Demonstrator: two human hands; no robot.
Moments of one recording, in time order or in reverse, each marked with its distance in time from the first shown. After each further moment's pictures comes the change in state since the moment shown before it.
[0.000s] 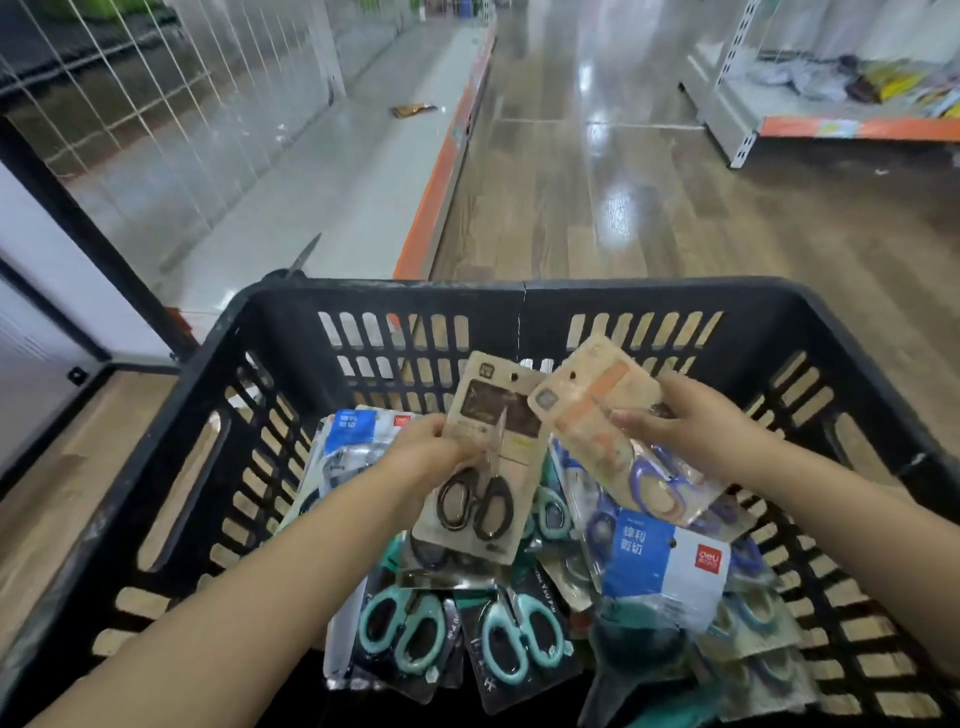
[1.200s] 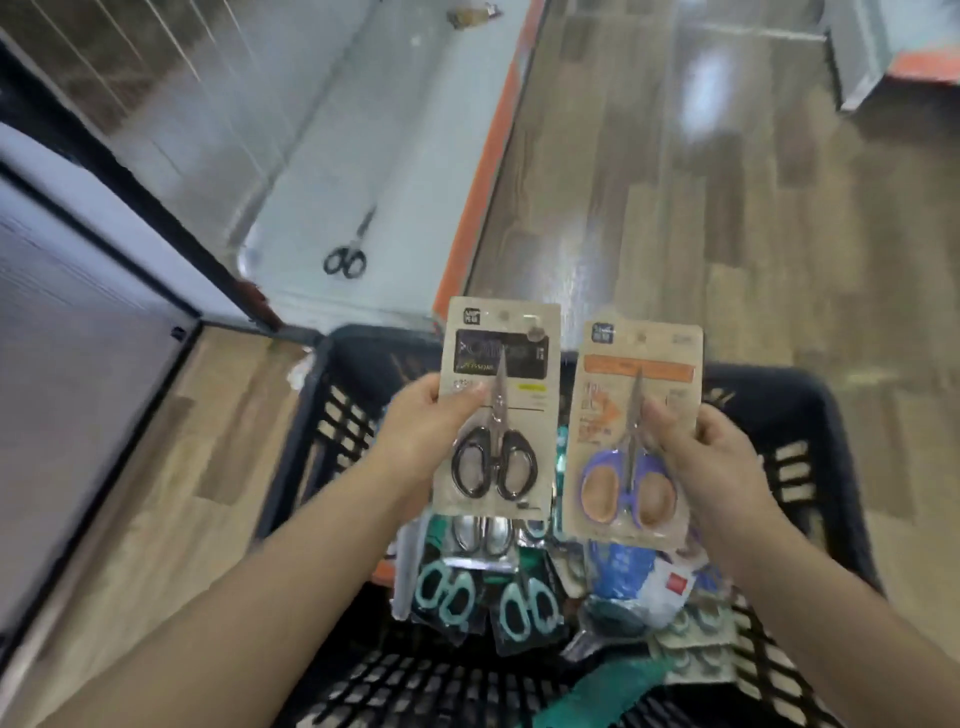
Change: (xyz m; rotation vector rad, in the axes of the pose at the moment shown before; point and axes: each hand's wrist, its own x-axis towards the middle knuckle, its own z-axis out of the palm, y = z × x) left_hand -0.061 0.120 -0.047 -0.268 0.105 -0.052; right_hand -0.033 -0.103 -0.055 0.851 0.056 0.364
